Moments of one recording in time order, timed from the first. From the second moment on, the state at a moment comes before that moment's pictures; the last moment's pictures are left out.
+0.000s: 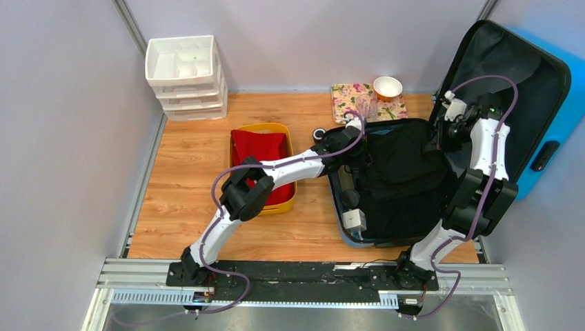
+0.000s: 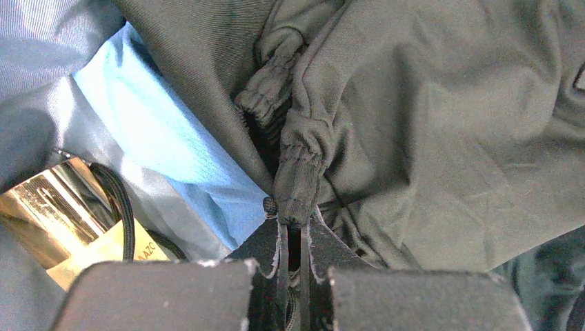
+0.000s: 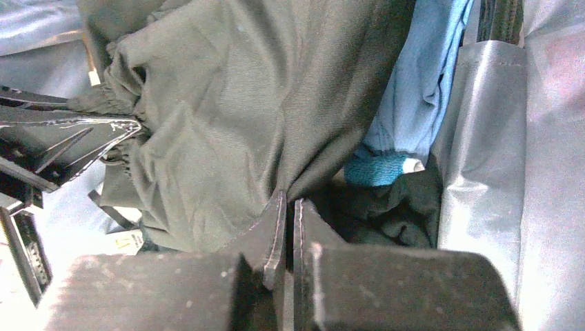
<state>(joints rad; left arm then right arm) -0.96 2.31 1.87 -0.07 -0.03 -0.73 -0.45 1.74 1.60 -1.06 -0.51 -0.38</state>
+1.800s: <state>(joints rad) -0.90 1.89 1.86 -0.29 -0.03 -0.34 -0.22 1.40 1.71 -1.05 -0.69 -0.12</state>
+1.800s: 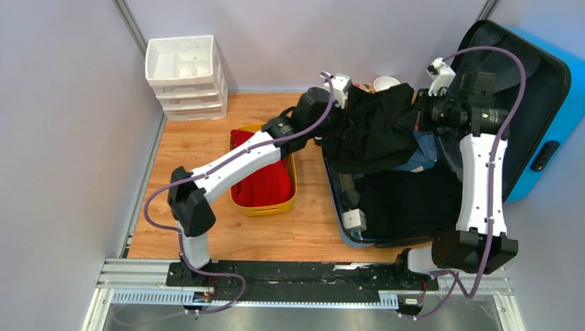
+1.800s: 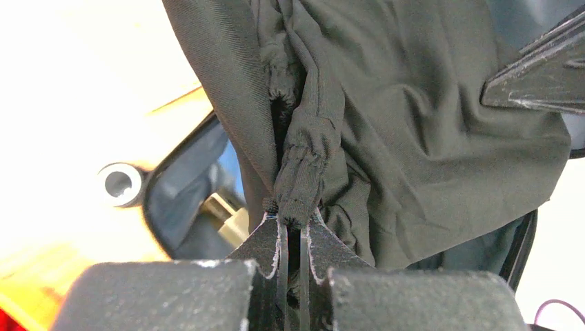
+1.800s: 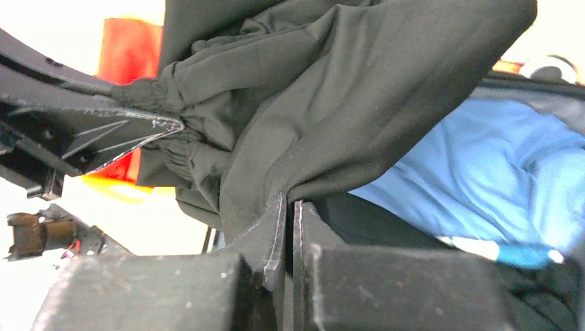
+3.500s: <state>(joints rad) -0.30 1.38 0.89 -0.33 0.04 -0.17 0.77 2.08 1.75 -0.55 -0.29 0.20</state>
